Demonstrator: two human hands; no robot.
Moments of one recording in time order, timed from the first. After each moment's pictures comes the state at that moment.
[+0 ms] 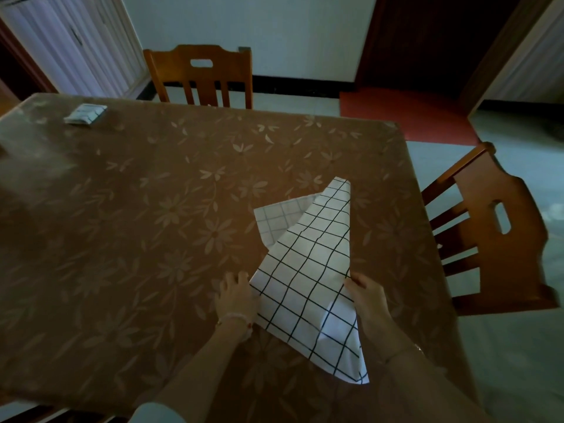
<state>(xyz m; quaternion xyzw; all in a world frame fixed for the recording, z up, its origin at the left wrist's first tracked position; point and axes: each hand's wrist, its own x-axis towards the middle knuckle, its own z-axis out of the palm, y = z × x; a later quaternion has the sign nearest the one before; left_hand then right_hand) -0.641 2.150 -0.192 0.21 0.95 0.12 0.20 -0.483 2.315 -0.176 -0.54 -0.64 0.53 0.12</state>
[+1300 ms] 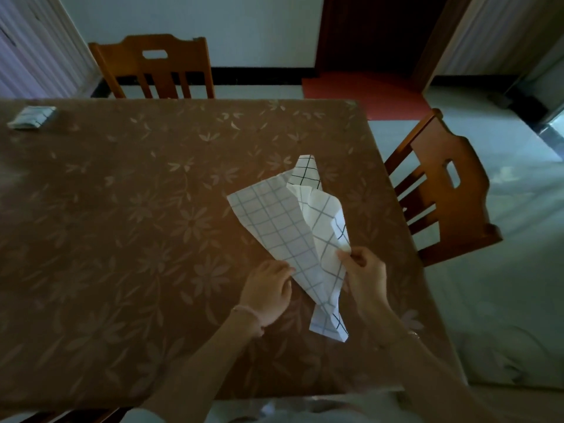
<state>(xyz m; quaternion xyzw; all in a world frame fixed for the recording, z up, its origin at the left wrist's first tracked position) -0.583 2.159 -0.166 0.54 0.80 0.16 0.19 -0.441 2.280 -0.143 -0.54 -0.61 0.51 0.28</state>
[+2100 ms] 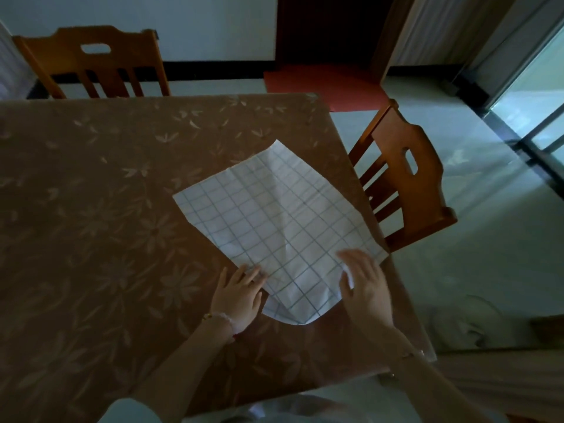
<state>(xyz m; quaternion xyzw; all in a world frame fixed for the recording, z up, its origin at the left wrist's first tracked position) -0.598 2.157 -0.215 0.62 0.77 -0.02 0.16 -0.377 2.278 -0.172 -0.41 -0.87 0.09 0.26</state>
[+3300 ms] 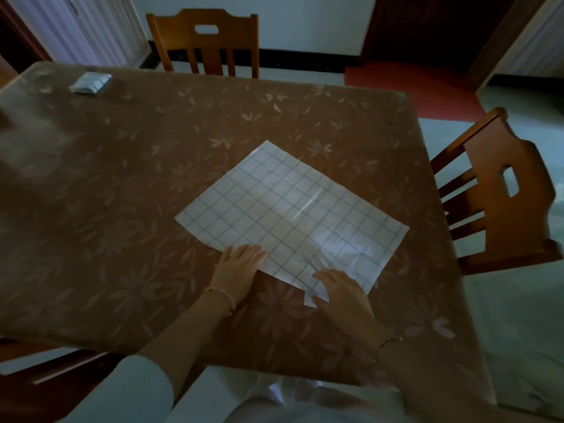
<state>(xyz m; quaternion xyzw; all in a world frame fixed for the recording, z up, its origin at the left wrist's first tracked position) -0.653 2.085 -0.194 0.53 0.85 0.01 0.08 -0.460 2.227 -0.209 -0.25 -0.94 0.23 0.01</state>
